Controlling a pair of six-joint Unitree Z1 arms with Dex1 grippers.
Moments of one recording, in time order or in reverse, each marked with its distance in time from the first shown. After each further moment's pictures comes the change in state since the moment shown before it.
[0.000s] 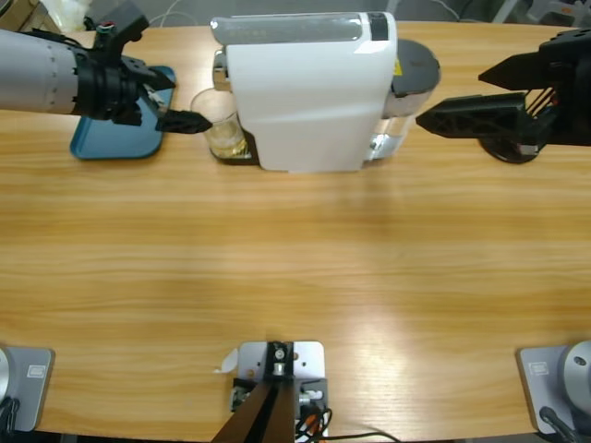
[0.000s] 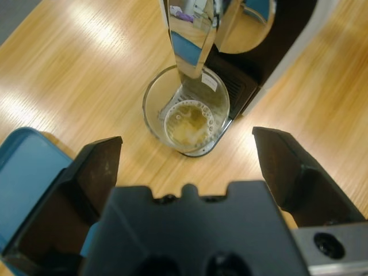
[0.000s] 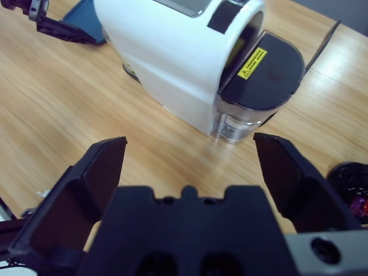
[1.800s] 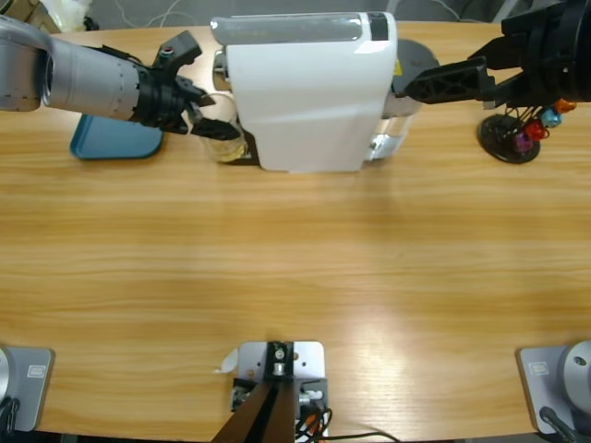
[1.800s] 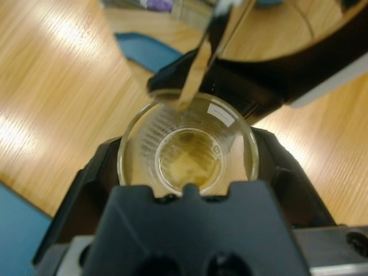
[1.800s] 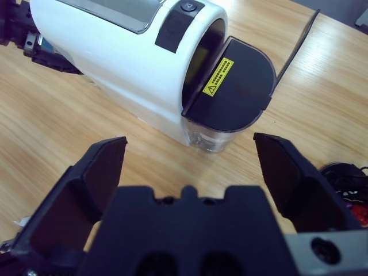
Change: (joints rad) arm 0 0.010 0.183 -0.041 -0.081 -0.090 0.073; arm 1 -0.106 0.112 -0.049 -0.031 0.015 -0.023
